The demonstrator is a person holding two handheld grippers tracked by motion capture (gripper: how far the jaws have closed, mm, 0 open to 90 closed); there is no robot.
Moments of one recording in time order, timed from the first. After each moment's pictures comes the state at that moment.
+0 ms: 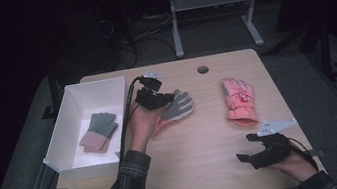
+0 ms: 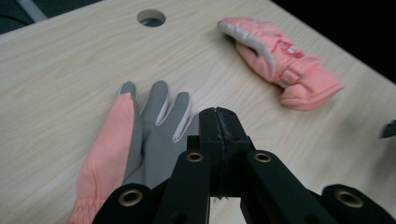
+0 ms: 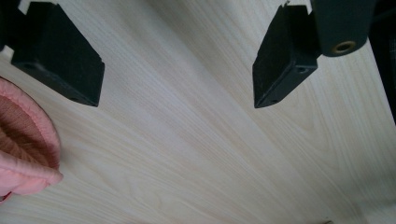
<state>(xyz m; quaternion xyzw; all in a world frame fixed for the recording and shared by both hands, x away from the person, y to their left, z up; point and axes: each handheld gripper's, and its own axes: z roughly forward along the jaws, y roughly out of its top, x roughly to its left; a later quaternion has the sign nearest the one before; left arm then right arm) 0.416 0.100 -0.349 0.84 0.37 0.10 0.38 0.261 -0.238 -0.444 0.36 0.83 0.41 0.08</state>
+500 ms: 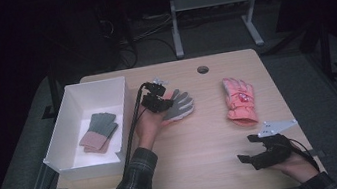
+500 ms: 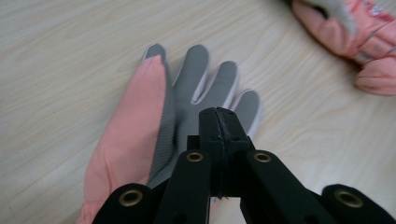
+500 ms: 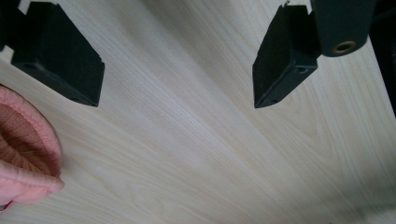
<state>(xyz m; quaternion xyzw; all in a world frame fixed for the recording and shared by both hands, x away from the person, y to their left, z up) 0.443 0.094 -0.401 0.84 0.41 0.11 0.34 0.259 -0.241 -0.447 0.36 0.83 0.41 0.08</state>
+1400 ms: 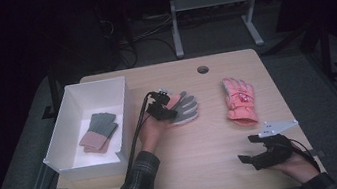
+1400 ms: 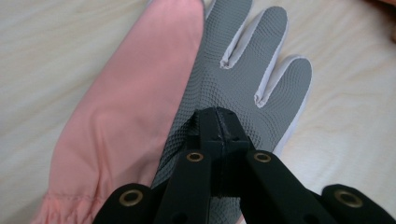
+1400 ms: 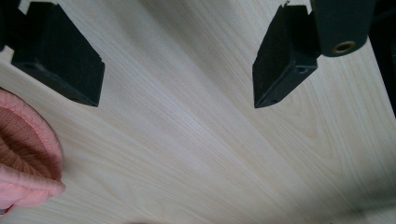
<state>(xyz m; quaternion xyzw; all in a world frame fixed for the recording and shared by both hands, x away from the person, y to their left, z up) 0.445 0.087 -0.444 0.86 0.40 0.05 0.31 0.258 -0.242 -0.448 0.36 0.83 0.41 0.08</state>
